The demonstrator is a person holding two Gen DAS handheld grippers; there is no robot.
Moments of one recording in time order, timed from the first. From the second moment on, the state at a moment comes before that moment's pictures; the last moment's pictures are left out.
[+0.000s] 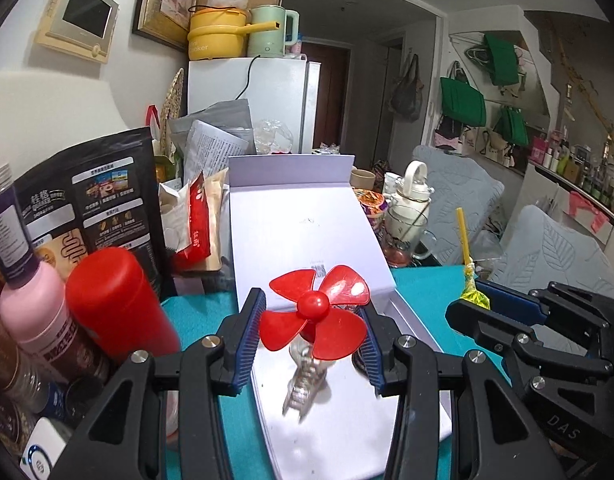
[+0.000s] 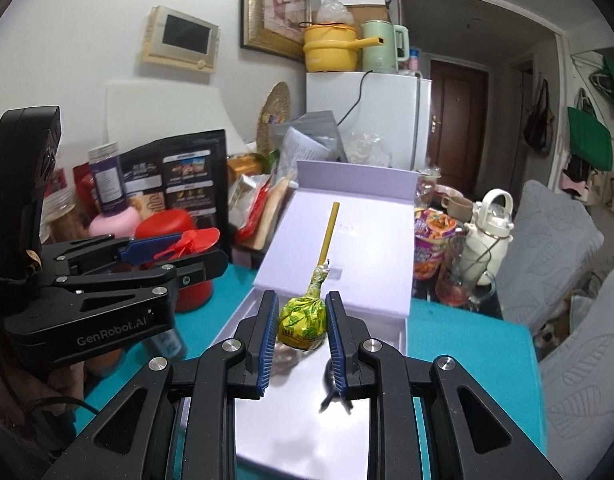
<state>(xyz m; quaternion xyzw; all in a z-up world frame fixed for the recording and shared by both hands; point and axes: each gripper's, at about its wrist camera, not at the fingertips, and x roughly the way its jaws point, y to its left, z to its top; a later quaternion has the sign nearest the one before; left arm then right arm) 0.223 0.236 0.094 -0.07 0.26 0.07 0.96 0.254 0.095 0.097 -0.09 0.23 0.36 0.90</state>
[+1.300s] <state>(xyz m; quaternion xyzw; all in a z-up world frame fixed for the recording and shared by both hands) 0.303 0.257 -0.008 -0.08 0.40 0.06 0.91 0.349 0.116 0.000 -0.10 0.37 0.34 0.86</state>
